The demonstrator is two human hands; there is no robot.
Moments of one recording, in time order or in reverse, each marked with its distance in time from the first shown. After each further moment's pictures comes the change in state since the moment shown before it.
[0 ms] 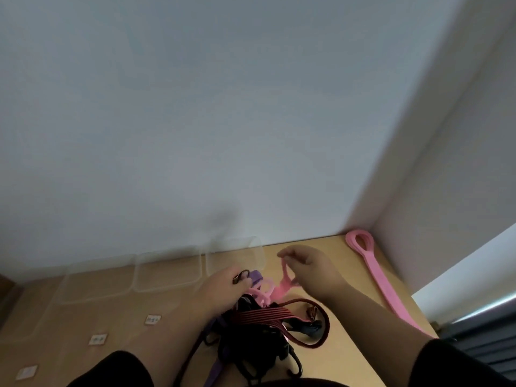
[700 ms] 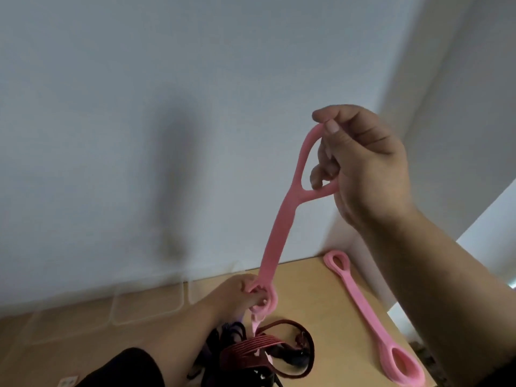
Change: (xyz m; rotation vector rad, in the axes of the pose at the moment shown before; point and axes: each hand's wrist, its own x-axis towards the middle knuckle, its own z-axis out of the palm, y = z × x) left_hand -0.010 0.079 -0.006 -0.090 -0.261 0.278; right_hand -0.066 -0.200 -0.108 0.567 0.341 -0.773
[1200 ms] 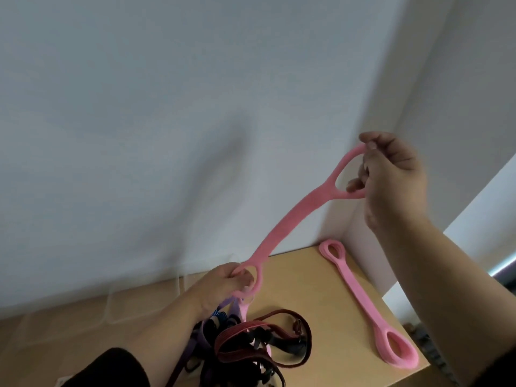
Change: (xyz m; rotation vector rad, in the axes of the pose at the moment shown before) left_hand -0.002 -0.015 -0.015 -0.350 0.078 -0.081; right_hand -0.004 0.042 -0.061 -0.181 0.463 0.184
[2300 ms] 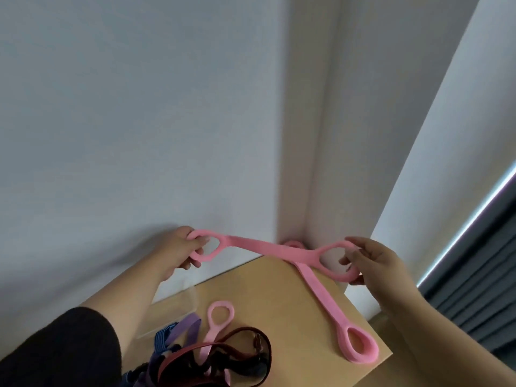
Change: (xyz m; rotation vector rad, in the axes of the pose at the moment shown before) left_hand 0.111 0.089 0.010 0.220 0.259 -0.071; right_hand -0.012 0.100 -0.203 -0.448 -0.073 0.433
